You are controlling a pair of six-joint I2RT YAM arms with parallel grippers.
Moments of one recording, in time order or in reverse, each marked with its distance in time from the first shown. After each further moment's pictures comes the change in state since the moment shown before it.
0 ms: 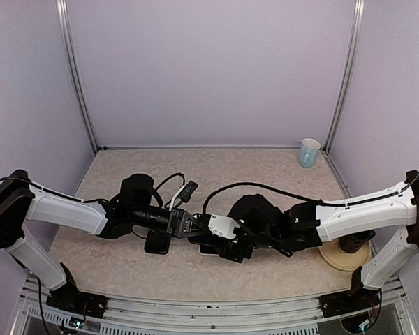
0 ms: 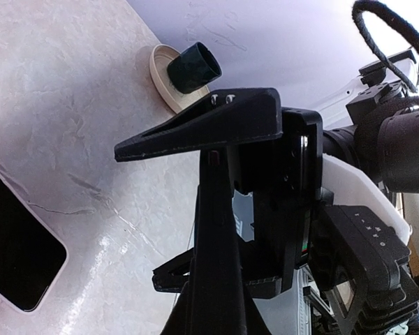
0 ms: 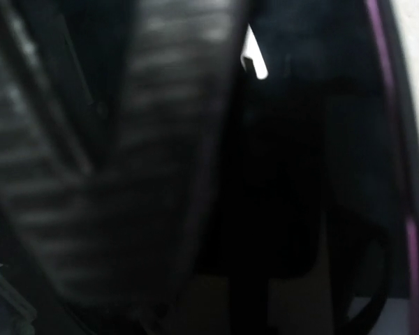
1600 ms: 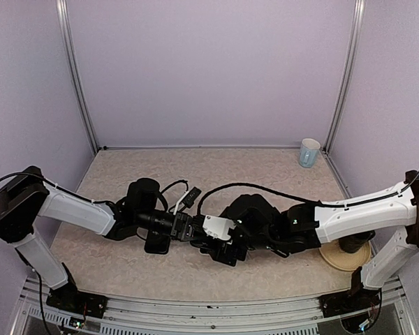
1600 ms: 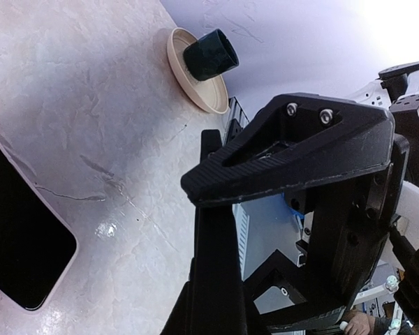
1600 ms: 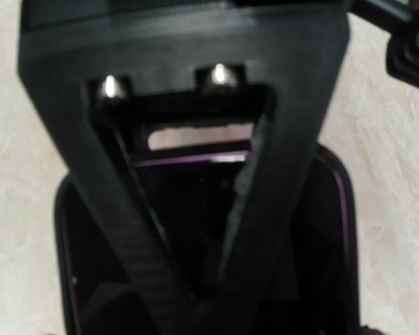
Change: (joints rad) left arm 0.006 0.094 0.007 0.032 0.022 -0.034; right arm 0.026 0.007 0.020 0.039 -0.070 -0.001
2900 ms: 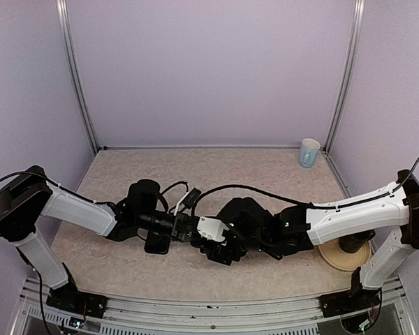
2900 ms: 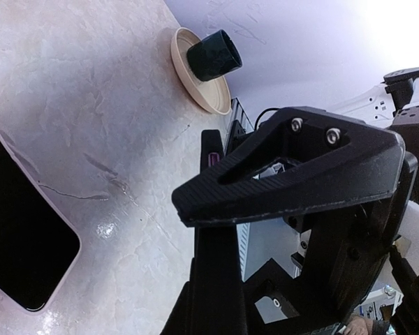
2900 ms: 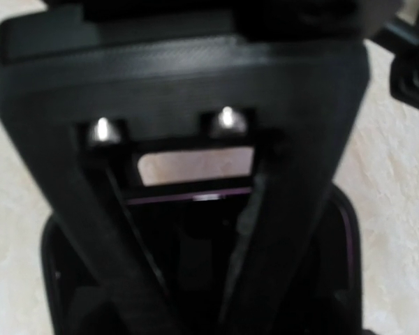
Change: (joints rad) left arm 0.001 0.020 -0.006 0.031 -0.001 -0.018; right arm 0.015 0.058 0.032 0.014 0.055 0.003
